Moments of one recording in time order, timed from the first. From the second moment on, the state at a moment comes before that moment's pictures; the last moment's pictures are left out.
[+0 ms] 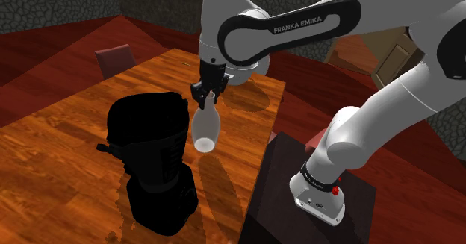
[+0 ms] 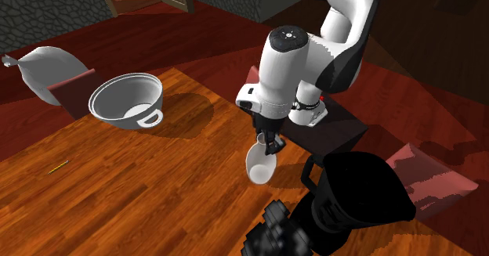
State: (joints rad) arm 0.12 -0.33 0.31 -2.33 0.08 2.06 0.47
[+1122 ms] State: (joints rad) arm 0.12 -0.37 0.29 -2.14 0.08 1.83 0.46
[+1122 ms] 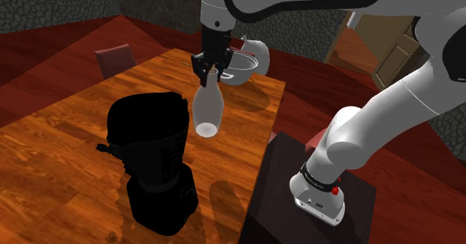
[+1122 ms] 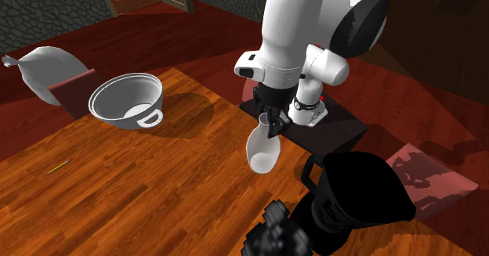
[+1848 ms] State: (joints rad) arm 0.12 -0.36 0.29 -1.98 0.07 1.68 0.46
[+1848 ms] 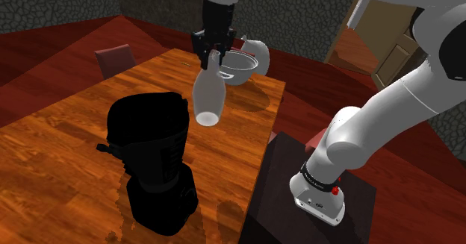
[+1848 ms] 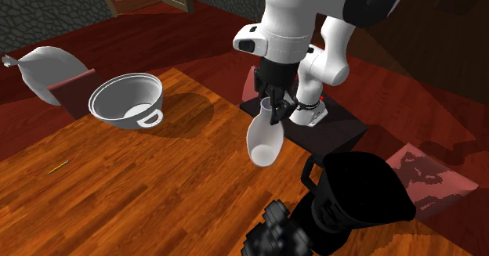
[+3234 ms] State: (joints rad) arm 0.10 -0.25 0.29 -1.58 0.04 1.39 0.47
